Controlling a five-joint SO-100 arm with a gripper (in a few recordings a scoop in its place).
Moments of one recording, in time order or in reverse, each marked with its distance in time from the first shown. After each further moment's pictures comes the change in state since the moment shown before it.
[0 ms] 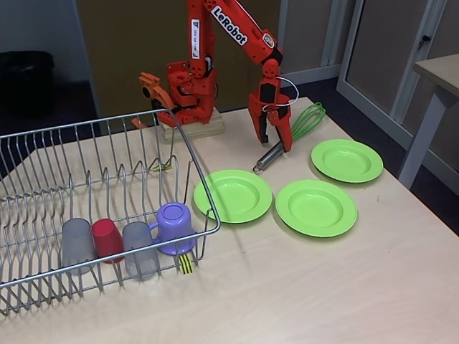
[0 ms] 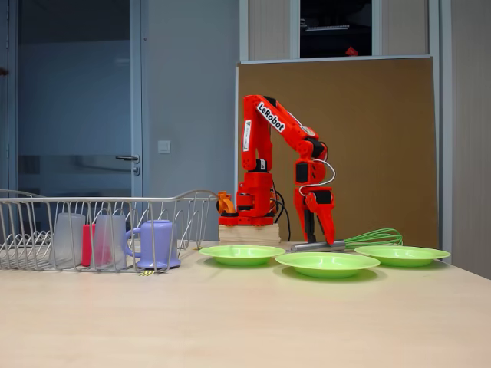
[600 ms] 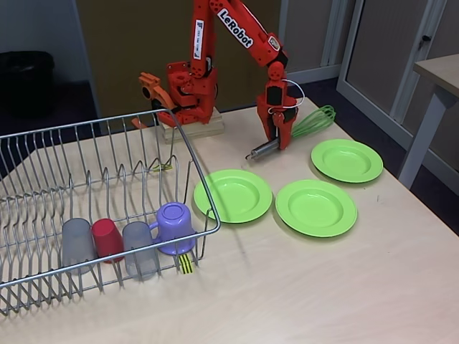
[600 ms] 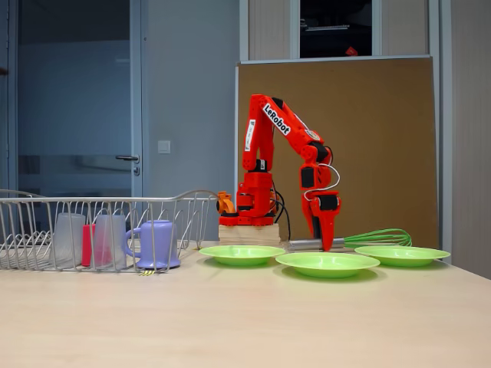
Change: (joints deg) arm -0.1 -1.0 -4.1 -1.9 8.8
